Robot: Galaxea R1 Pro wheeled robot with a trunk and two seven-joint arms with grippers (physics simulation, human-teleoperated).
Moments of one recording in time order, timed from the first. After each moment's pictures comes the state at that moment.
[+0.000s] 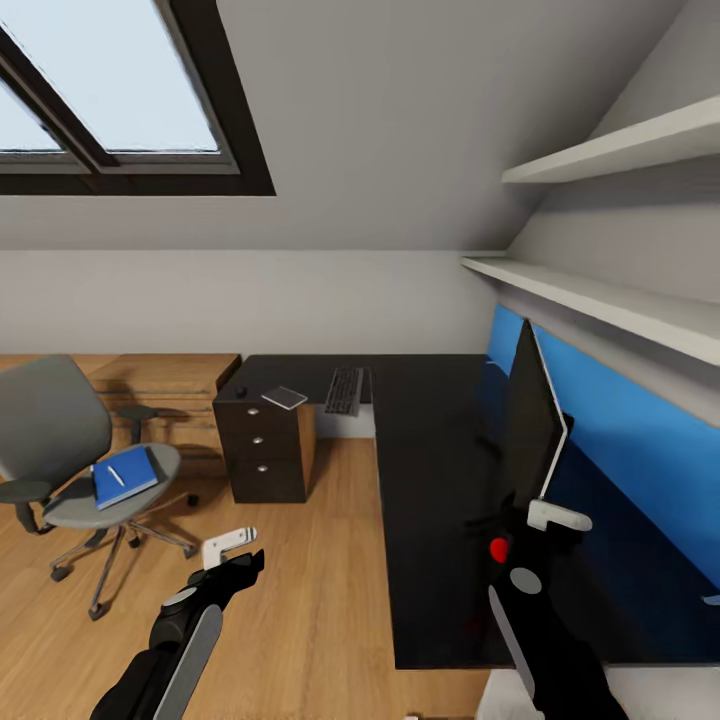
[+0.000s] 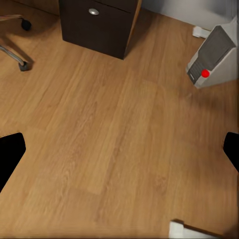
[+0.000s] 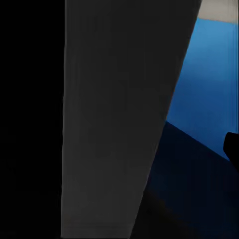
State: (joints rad) left arm -0.24 0.00 -0.08 -1.33 0.41 0.52 0.39; right arm -0.38 0.04 0.00 -1.11 0.08 0.00 -0.64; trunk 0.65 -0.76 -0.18
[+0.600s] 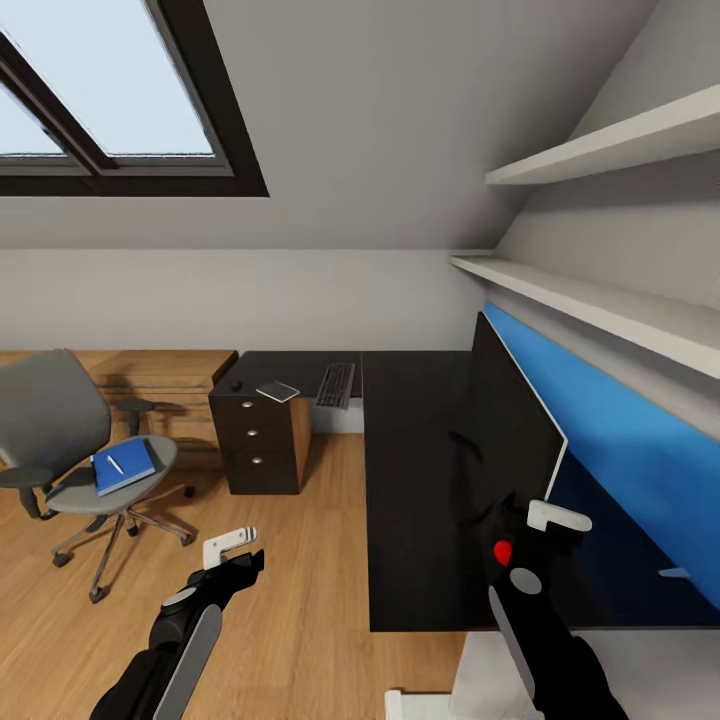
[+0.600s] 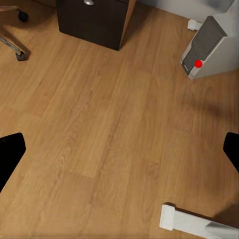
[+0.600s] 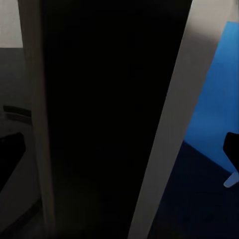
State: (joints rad) left arm -0.24 0.00 -0.08 -1.33 0.41 0.52 0.39; right arm -0.38 0.04 0.00 -1.11 0.08 0.00 -0.64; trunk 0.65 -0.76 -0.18
